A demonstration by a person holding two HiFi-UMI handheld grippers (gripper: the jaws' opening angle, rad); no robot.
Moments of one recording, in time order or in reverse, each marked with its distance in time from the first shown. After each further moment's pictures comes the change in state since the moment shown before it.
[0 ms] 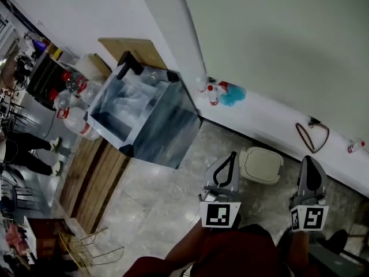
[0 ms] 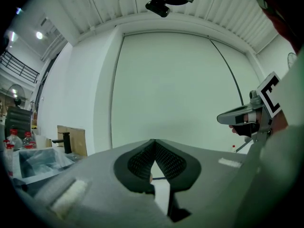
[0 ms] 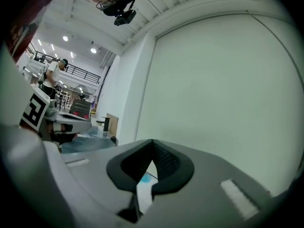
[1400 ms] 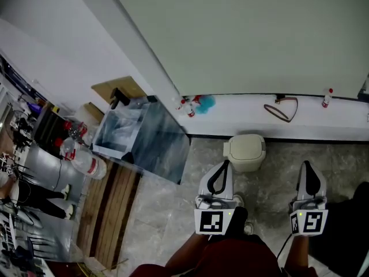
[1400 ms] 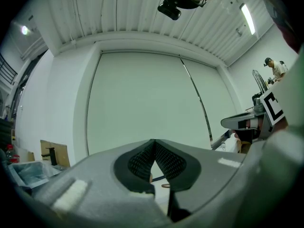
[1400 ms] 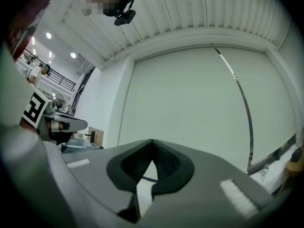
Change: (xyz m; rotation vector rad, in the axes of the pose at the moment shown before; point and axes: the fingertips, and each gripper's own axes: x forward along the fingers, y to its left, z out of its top) left arm -0.211 -0.181 0.084 0.038 -0.113 -0.254; right arm -0.346 -0.009 0.017 0.087 -0.135 -0.335
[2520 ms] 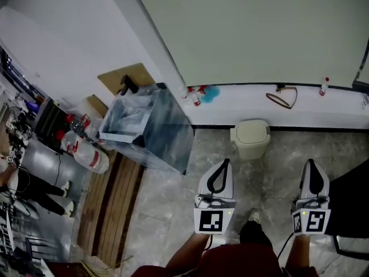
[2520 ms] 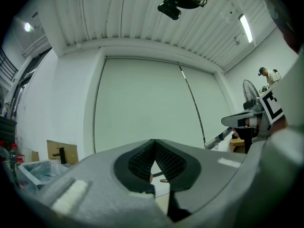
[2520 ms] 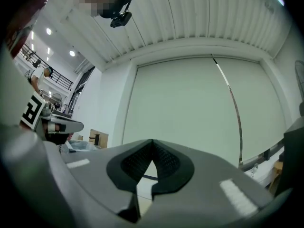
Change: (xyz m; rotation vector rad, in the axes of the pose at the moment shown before) left arm -0.146 0.036 0.017 -0.020 -0.011 -0.026; right arm -0.108 0.100 0.039 -0.009 -0.018 -0.062
